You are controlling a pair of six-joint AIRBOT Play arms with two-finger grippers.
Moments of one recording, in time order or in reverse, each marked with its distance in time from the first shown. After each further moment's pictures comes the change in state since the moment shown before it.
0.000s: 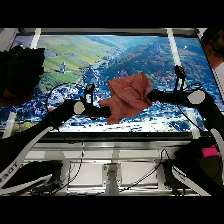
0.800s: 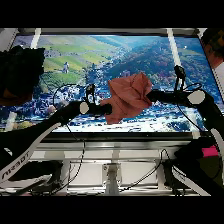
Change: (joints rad) left arm 0.002 -0.113 0.000 -0.063 0.183 0.003; right arm 0.000 0.000 0.000 -0.004 0.000 0.000
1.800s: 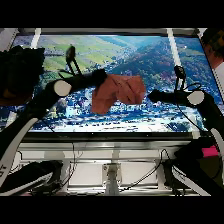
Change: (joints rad) left arm 0.126 0.208 0.270 -0.103 0.091 0.114; right arm 0.000 -0.001 0.004 -0.053 -0.006 0.000
